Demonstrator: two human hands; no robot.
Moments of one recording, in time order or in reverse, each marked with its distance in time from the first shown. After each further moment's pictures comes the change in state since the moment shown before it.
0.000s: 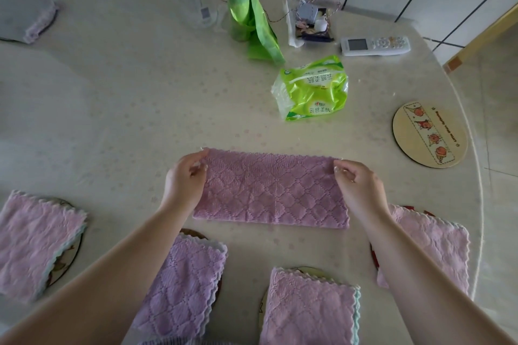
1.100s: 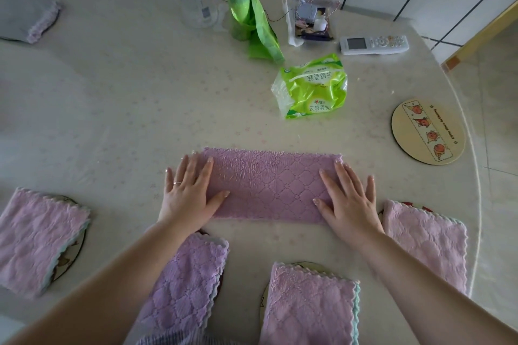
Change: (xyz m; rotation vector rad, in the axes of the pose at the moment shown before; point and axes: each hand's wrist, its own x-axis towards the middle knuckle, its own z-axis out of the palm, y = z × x) left_hand -0.020 -0.029 0.000 0.840 -0.210 0.321; right_hand -0.018 0.053 0.025 -0.773 -0.078 -0.416
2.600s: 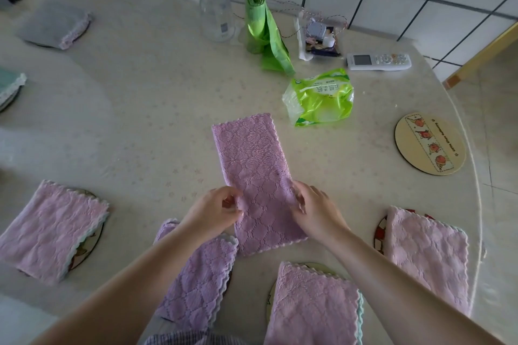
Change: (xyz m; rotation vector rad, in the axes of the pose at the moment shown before) left_hand -0.030 0.024 -0.025 -0.640 -0.218 -0.075; right_hand 0.005 -0.076 -0.024 0.481 -0.180 -0.020
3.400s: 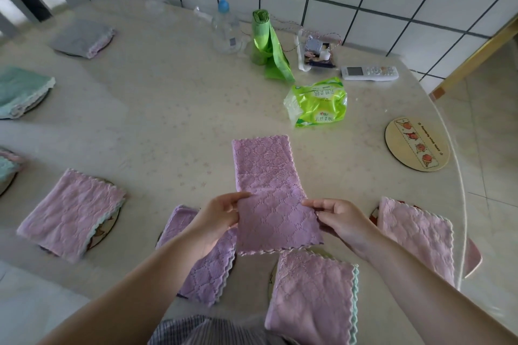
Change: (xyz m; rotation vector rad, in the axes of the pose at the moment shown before) left_hand -0.048 0.013 0.013 -0.669 -0.016 -0.177; right_hand -0.064 -0.002 -0.033 0.887 -0.170 0.276
